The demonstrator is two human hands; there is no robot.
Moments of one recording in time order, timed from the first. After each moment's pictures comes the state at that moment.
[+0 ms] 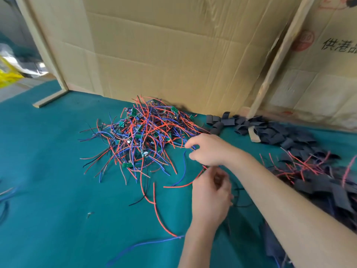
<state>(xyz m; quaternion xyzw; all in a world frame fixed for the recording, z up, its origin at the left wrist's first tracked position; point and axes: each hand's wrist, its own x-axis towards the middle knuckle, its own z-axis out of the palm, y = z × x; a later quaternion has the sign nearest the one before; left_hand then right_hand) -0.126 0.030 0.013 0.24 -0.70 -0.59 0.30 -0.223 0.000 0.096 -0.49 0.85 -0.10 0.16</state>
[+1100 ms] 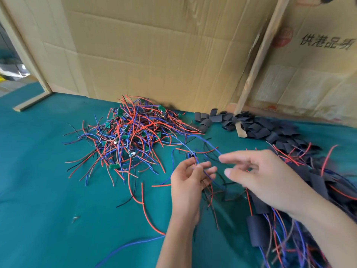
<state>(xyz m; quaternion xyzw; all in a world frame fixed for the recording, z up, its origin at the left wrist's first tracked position) -0.123 0.021 0.027 0.24 -0.37 -0.84 0.31 -0.200 0.149 0.110 -0.40 0.83 -0.37 0.14</state>
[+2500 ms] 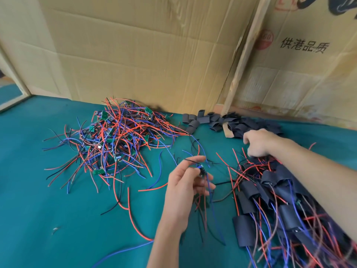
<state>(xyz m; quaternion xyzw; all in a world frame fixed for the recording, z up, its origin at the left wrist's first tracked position) -0.118 0.024 0.034 0.16 -0.52 -0.81 0.23 -0.357 0.123 0.101 -0.24 0.96 0.11 0.11</state>
